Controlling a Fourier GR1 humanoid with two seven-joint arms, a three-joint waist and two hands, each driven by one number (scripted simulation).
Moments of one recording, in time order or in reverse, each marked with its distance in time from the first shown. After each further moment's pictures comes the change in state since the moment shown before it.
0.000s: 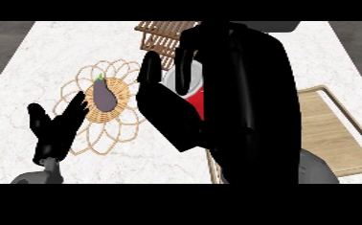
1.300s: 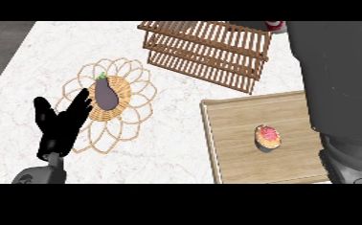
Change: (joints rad) left arm -0.032 -0.017 0.002 0.003 -0.020 -0.003 0.043; right arm -0.330 -0.184 -0.460 0.561 -0.130 0.123 -0.293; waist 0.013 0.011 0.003
